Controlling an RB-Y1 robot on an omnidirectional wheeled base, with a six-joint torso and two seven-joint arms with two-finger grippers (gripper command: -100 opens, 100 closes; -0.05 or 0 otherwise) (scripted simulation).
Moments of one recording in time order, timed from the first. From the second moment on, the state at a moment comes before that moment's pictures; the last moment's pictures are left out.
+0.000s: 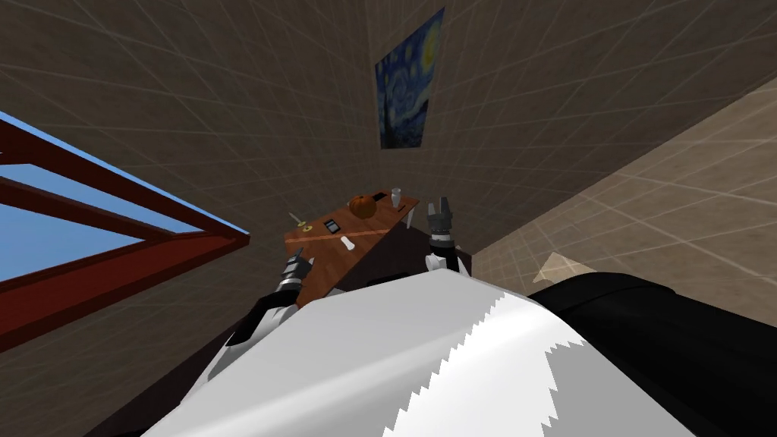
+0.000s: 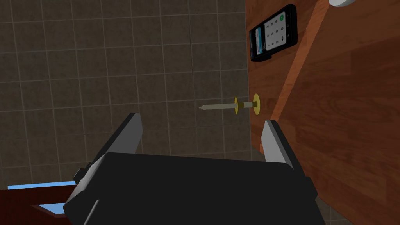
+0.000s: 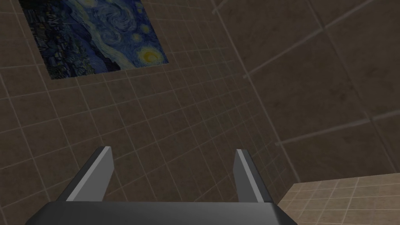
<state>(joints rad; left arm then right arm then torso) 0.60 0.48 0.16 -1.93 0.50 -0.04 0.01 0.49 0.04 0.02 -2.21 0.07 -0.60 -0.04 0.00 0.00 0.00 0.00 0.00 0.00</state>
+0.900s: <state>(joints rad) 0.59 0.64 0.16 -1.73 0.69 0.18 -0.08 0.49 0.04 0.02 -2.21 0.07 -0.60 -0.04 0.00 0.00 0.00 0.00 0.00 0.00</state>
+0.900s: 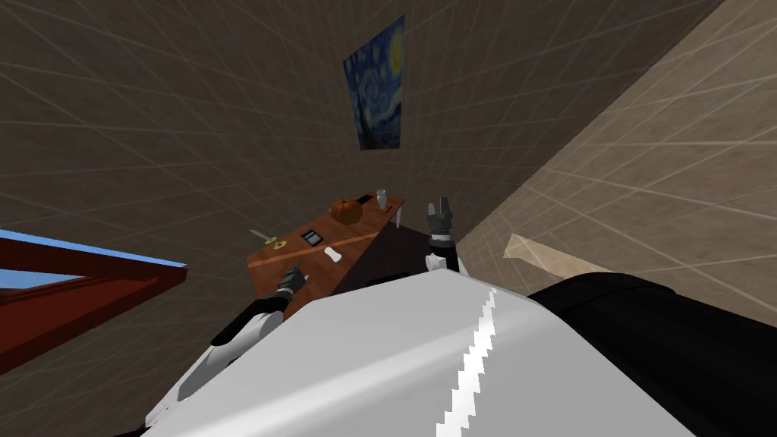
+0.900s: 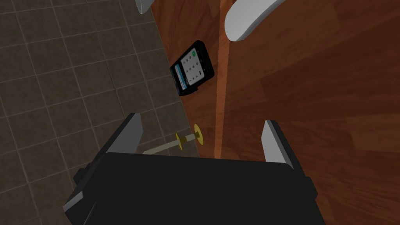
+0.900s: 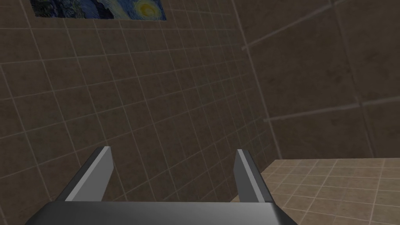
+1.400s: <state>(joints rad) 0.60 0.70 0.15 -1.66 0.78 0.28 -0.14 0.49 0.04 0.02 -2.21 0.07 -0.60 -0.04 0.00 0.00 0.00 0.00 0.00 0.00</state>
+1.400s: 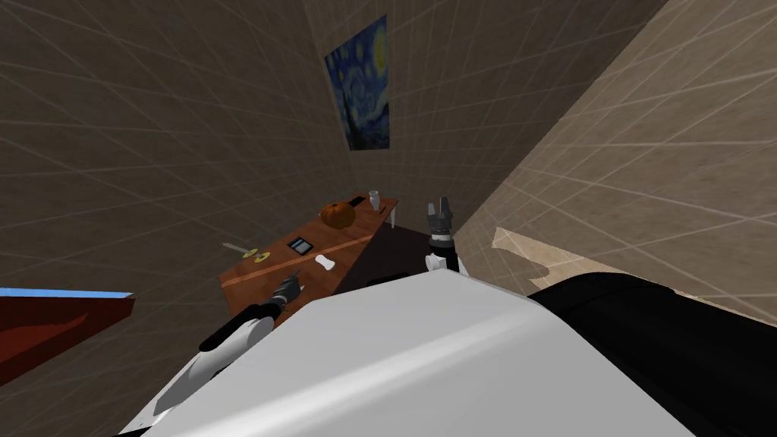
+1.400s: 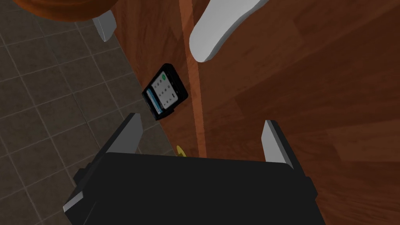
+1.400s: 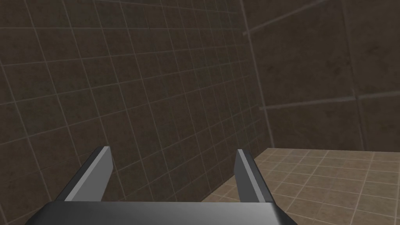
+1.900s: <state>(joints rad) 0.59 0.79 0.14 -1.56 0.90 0.41 -0.23 0.49 0.04 0.02 -2.21 0.07 -0.60 -0.04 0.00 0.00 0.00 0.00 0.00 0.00</state>
